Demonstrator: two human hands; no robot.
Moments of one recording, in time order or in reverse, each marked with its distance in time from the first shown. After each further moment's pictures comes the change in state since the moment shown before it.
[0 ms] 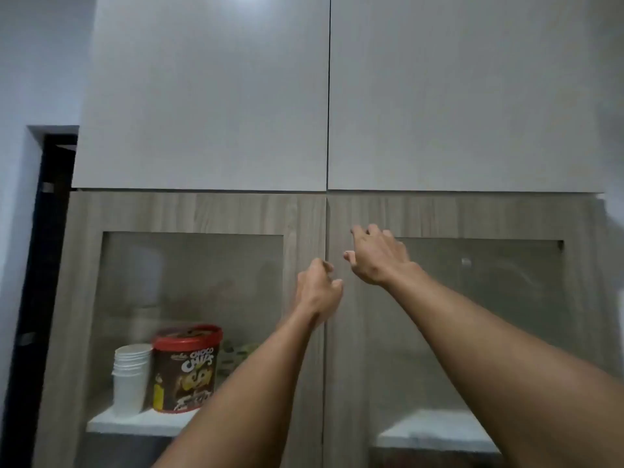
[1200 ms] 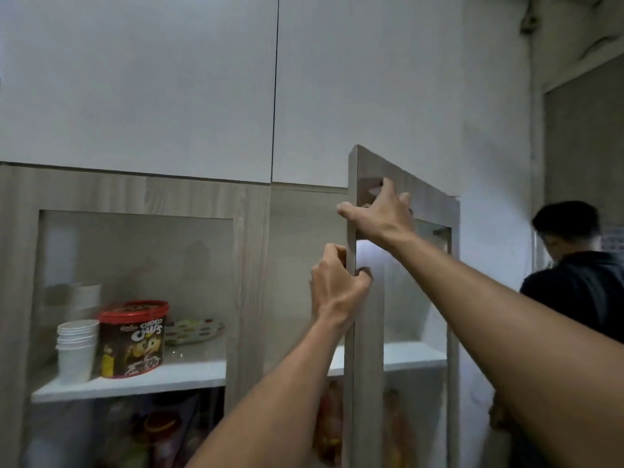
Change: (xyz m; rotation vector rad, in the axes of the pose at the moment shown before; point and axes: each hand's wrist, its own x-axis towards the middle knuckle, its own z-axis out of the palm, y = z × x) left_hand -0.174 0.122 -0.015 -0.396 0.025 0.155; right_hand -0.131 0.012 -0.157 0.443 0.261 0.454
